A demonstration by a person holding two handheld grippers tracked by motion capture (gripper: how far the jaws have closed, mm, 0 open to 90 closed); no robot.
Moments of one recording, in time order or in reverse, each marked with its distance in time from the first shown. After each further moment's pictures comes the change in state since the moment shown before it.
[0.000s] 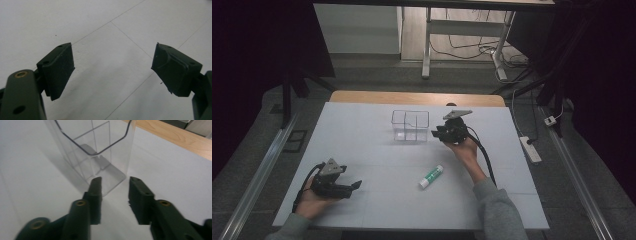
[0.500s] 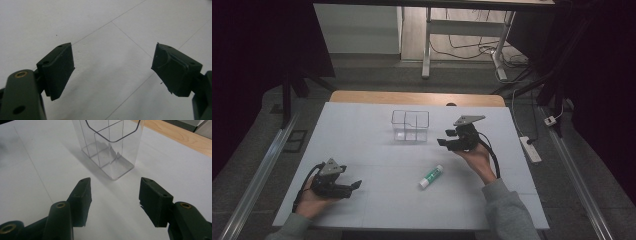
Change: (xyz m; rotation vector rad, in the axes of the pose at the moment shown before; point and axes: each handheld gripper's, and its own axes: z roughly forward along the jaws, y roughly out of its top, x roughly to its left) left arm 0.000 0.000 0.000 0.000 0.003 -0.003; right arm 0.007 -0.014 -0.044 -0.005 0.055 -0.033
